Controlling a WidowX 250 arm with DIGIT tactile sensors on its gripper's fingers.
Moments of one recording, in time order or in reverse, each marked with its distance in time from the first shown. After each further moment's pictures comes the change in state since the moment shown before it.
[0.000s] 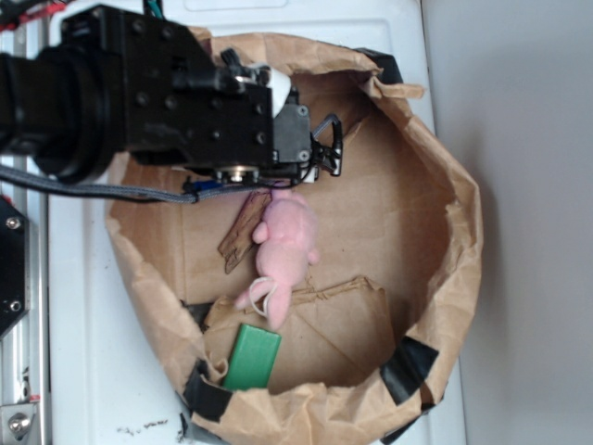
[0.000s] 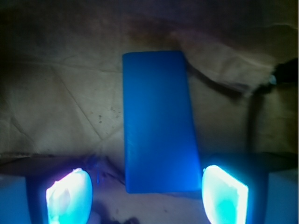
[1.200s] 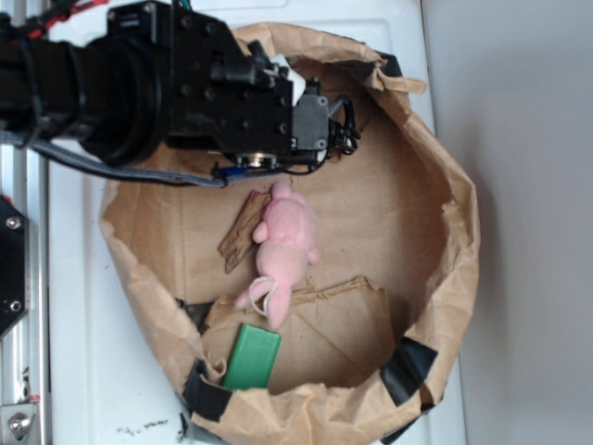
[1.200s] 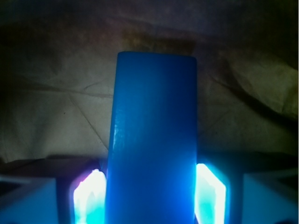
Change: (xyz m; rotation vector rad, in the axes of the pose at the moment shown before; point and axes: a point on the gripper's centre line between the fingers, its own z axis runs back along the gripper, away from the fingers) arm 0.012 -0.010 -0.015 -0.024 -0.027 0.030
